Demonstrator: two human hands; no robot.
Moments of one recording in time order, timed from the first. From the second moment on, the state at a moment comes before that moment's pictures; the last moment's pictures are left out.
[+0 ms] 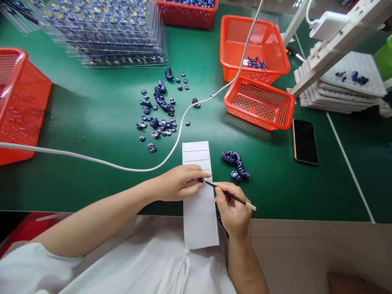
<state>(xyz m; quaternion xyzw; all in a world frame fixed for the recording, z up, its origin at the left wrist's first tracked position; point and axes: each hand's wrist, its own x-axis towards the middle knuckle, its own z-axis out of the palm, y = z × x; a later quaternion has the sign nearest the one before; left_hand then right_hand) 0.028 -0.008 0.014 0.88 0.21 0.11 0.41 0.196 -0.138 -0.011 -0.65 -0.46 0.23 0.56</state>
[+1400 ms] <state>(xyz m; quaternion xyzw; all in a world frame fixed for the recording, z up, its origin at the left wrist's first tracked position) 0.030 -0.010 0.015 0.76 0.29 0.14 0.56 0.195 -0.140 -0.020 -0.63 -0.48 0.19 0.58</state>
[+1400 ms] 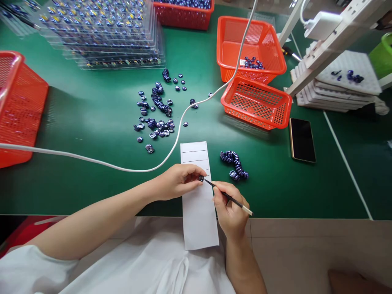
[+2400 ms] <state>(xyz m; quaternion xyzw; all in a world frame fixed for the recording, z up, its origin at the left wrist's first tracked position) 0.033 -0.018 0.005 0.79 0.31 0.18 0.49 0.194 -0.139 -0.019 -0.66 -0.49 0.17 0.55</state>
